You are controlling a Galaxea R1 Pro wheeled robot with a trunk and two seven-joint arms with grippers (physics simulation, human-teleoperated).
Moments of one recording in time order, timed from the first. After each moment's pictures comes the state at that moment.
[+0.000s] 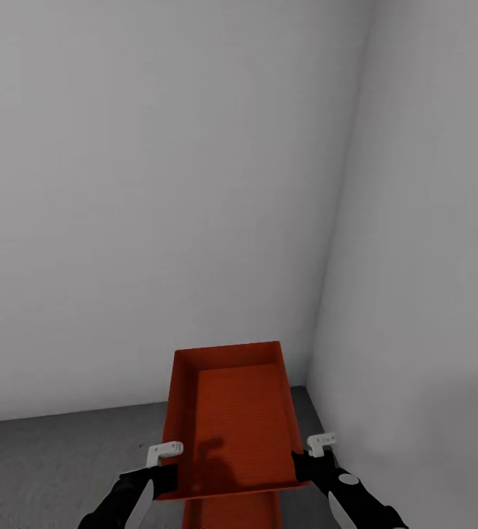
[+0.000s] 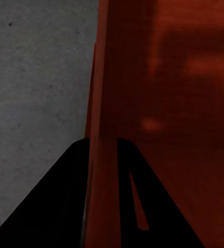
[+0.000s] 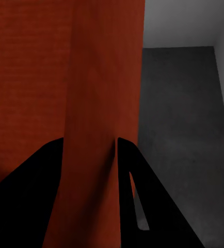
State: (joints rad) left arm -0.42 -0.09 0.11 -0.56 0.04 0.36 0.03; right arm -0.49 0.01 0.15 -0.36 -0.09 -0.04 0.13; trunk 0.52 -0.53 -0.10
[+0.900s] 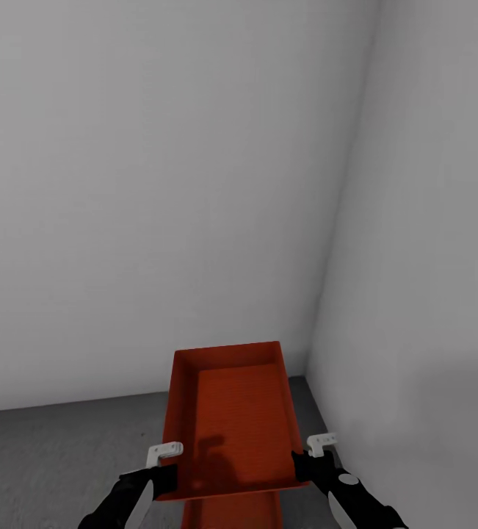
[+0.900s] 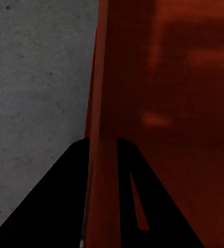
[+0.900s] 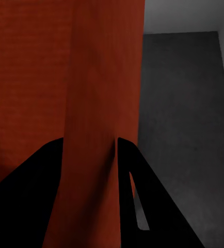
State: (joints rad) left arm -0.42 -0.09 0.11 -0.56 0.05 0.36 0.03; right arm -0.49 0.01 0.15 -0.36 -0.09 -0.04 0.12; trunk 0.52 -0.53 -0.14
